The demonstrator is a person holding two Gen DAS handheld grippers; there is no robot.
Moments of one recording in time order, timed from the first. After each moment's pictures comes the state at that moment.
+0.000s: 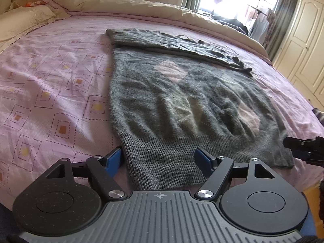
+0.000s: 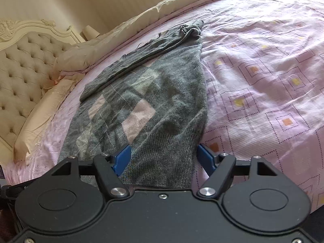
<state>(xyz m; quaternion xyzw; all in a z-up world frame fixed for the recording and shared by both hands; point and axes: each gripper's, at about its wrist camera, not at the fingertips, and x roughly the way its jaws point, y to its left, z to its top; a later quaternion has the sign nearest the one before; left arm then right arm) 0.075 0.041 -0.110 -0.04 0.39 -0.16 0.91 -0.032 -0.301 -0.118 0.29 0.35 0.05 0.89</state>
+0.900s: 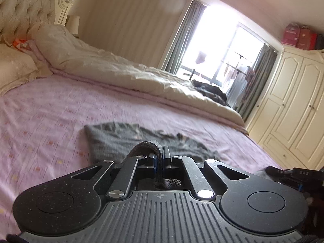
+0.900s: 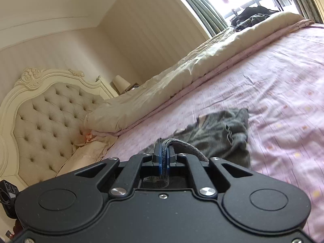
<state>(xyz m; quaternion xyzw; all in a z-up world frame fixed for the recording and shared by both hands) 0.192 0.057 0.022 -0.14 0.23 -0.22 0.94 0.129 -0.373 -0.009 0.34 0.19 0.10 0.91</state>
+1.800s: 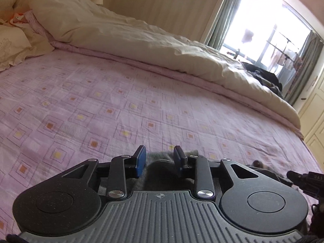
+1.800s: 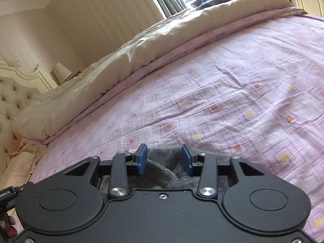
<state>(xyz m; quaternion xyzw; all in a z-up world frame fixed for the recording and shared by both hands) 0.440 0.019 -0.057 -0.12 0.32 -0.12 0.93 0.332 -0.400 -0.091 0.30 0.28 -0.02 0.91</state>
